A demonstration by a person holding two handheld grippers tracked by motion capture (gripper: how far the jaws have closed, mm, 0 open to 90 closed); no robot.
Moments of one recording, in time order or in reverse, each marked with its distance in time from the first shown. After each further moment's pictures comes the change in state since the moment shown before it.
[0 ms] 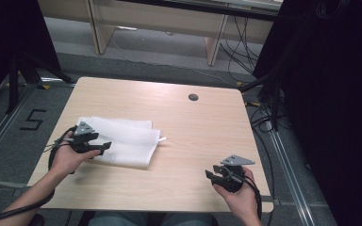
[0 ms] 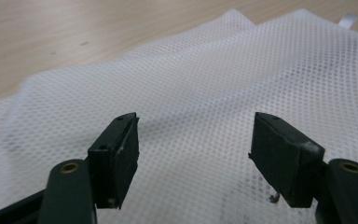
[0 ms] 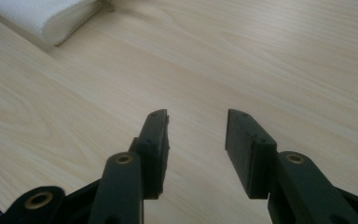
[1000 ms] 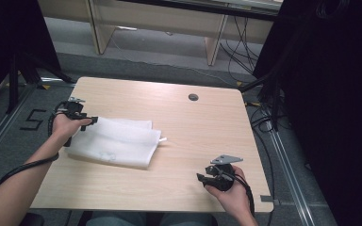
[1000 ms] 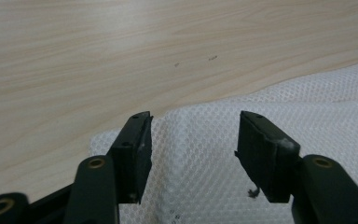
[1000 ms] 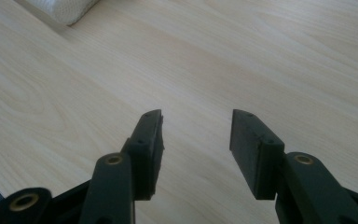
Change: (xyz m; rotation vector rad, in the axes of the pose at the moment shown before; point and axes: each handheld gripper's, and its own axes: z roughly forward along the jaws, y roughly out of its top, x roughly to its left) left arm 0.092 0.042 0.054 0.145 0.156 -0.199; right arm 0.012 0.003 0.023 0.066 0.058 -0.011
